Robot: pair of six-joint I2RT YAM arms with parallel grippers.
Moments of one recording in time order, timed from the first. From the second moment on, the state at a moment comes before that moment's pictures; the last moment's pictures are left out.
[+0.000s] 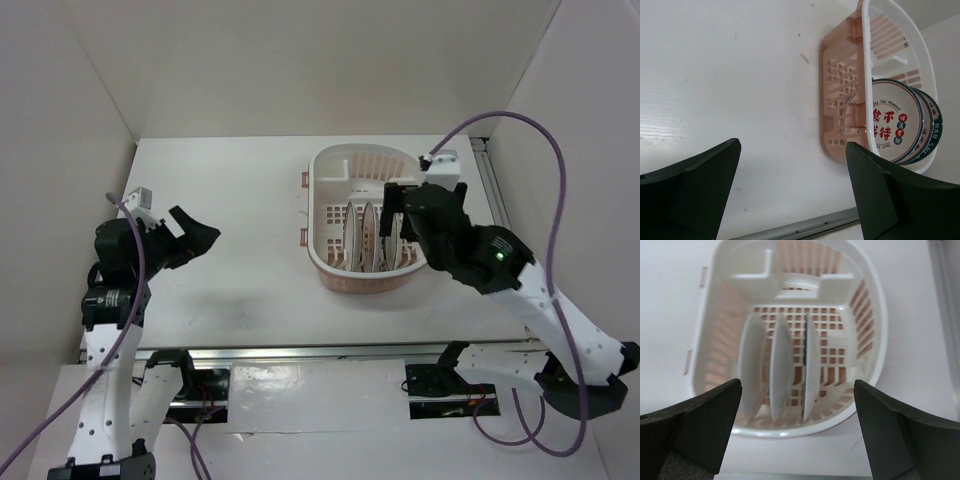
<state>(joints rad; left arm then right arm) 0.11 0.69 0.84 -0.59 0.38 -0.55 0.82 1.10 1.43 -0.94 0.75 0.47</state>
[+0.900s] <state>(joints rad) 0.06 0.42 1.16 -0.96 0.21 -0.47 0.56 0.58 1.52 -1.22 0.50 0.38</state>
